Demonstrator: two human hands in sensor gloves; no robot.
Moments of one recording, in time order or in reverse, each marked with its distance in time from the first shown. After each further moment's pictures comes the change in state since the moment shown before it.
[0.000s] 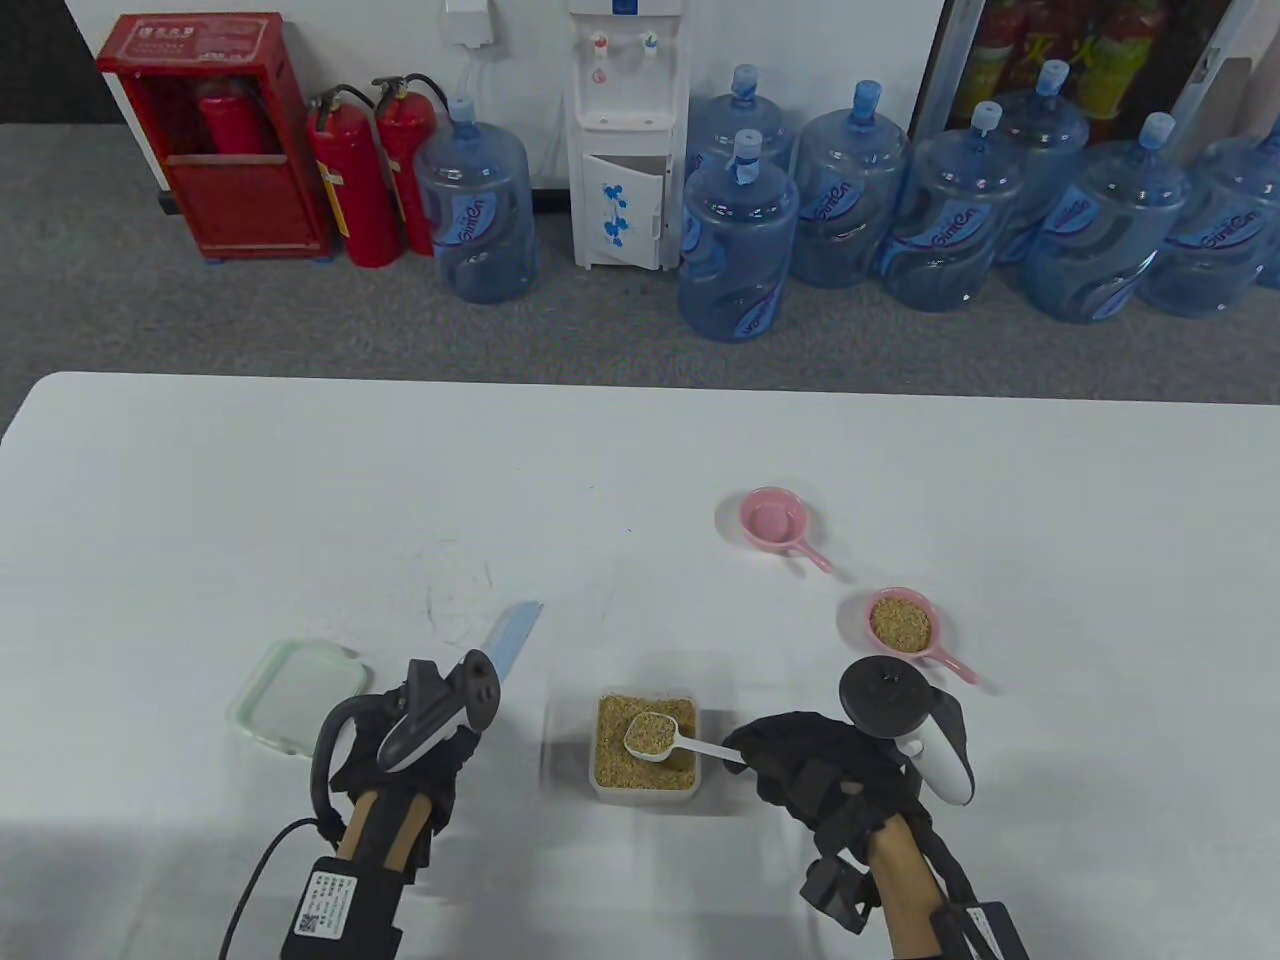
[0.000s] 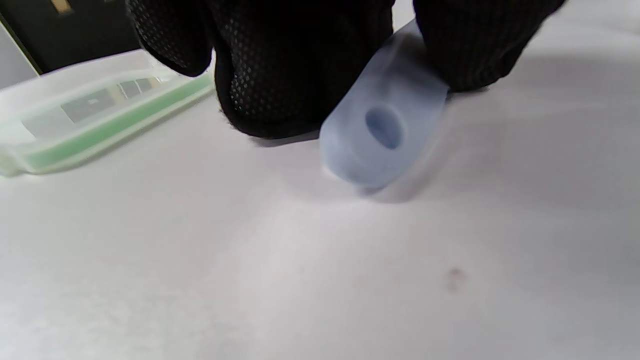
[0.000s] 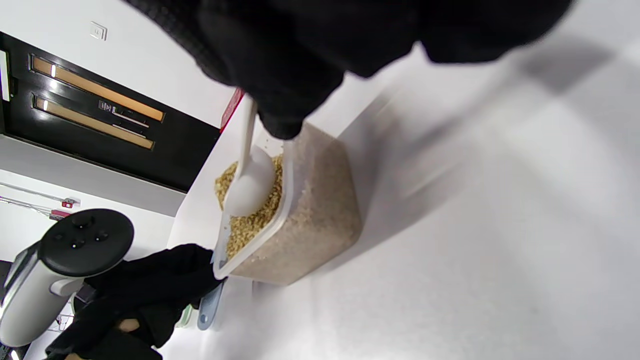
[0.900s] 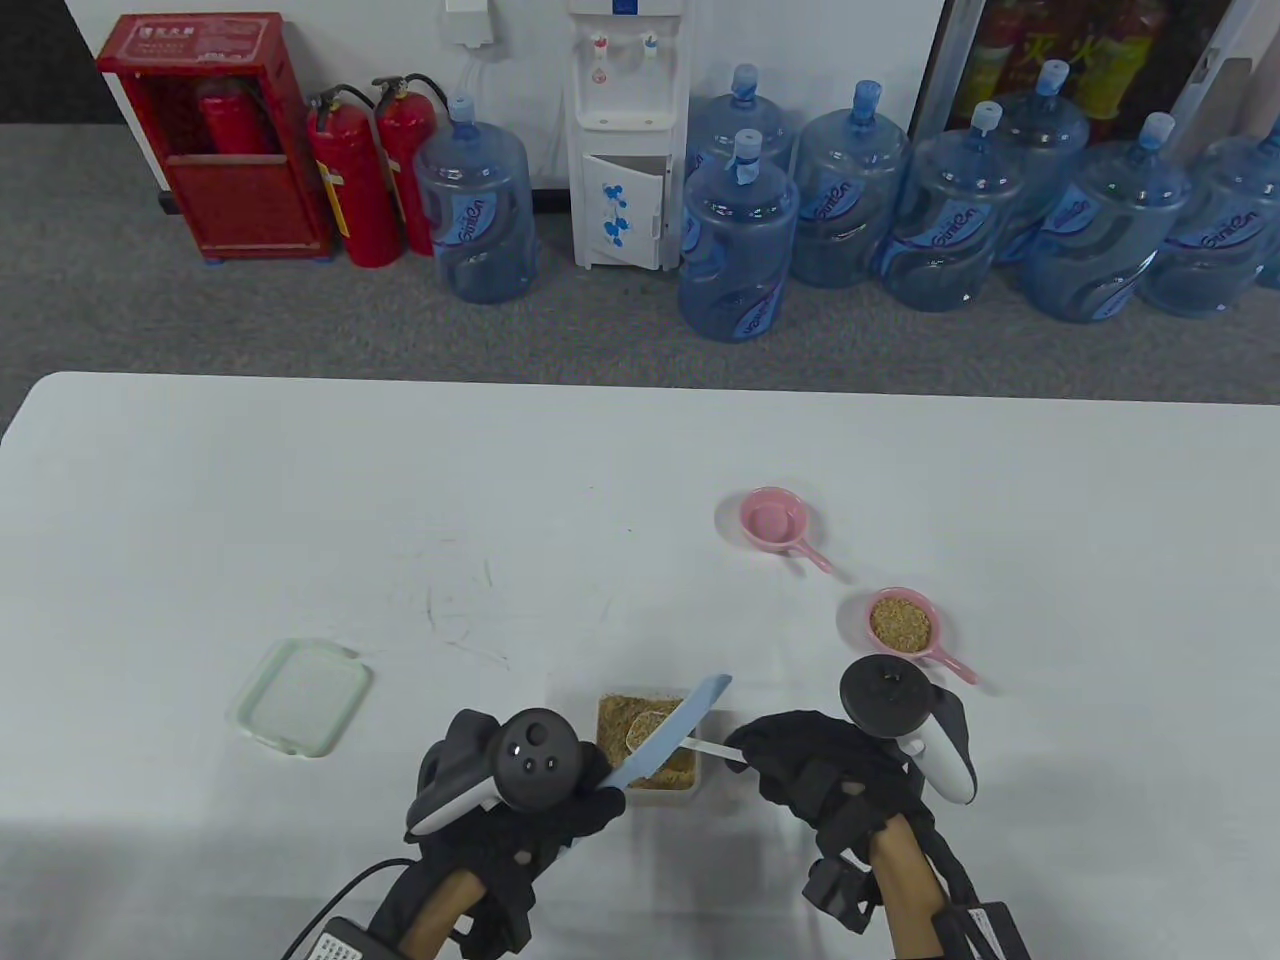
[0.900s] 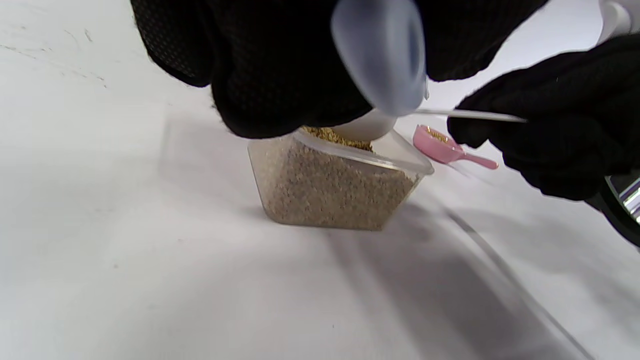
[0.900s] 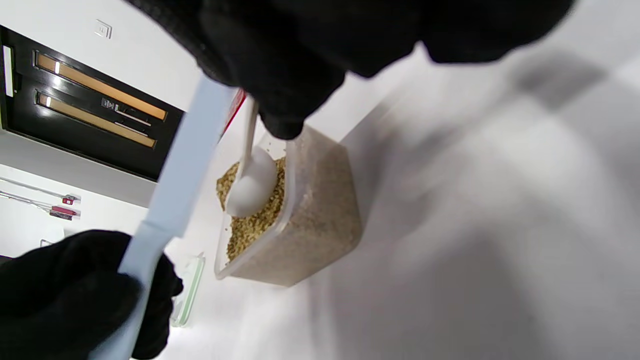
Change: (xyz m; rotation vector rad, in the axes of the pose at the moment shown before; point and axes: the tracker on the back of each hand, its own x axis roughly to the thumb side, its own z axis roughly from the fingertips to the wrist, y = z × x) left_hand 0.072 0.040 0.095 0.003 -0.608 0.363; right_hand 0.002 -0.002 0.001 -0.004 -0.010 0.015
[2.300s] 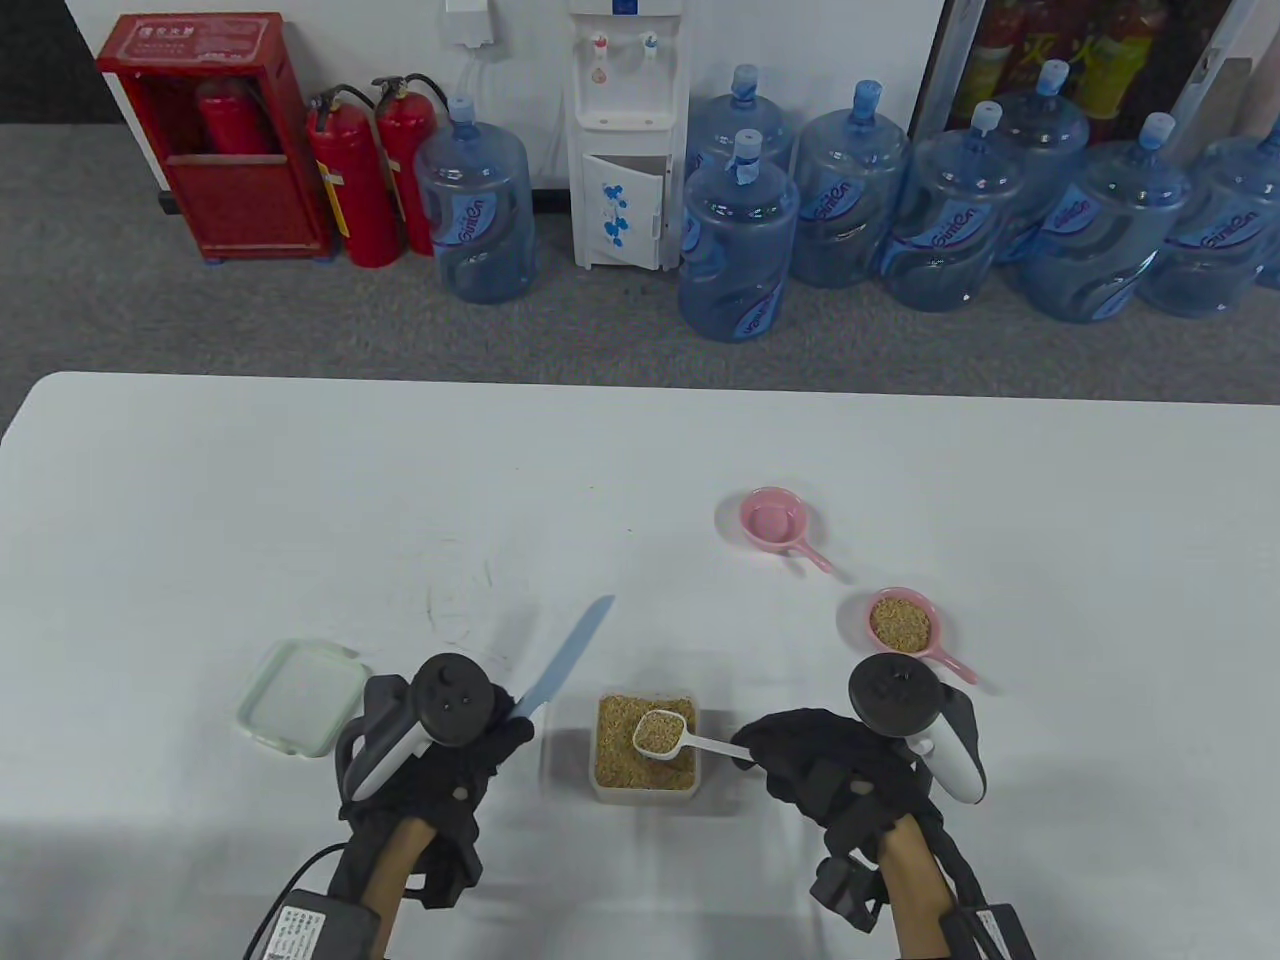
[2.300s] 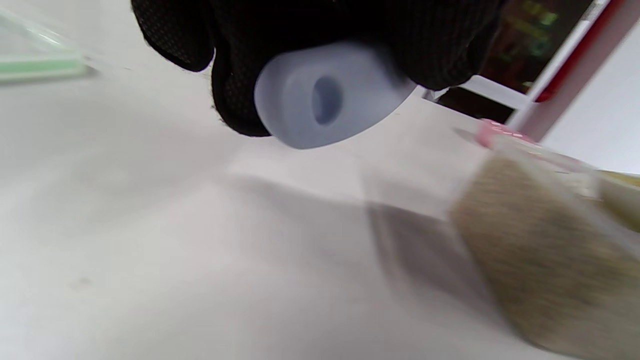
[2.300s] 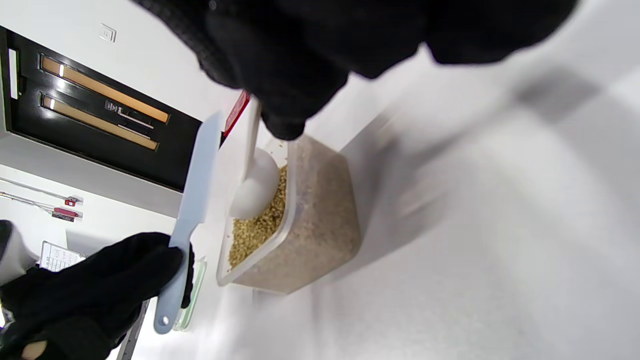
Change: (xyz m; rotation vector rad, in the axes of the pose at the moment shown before) left_hand -0.093 0.016 -0.007 0.142 0.399 0.037; right_hand 0.001 -0.006 0.004 -0.012 -0.004 0.006
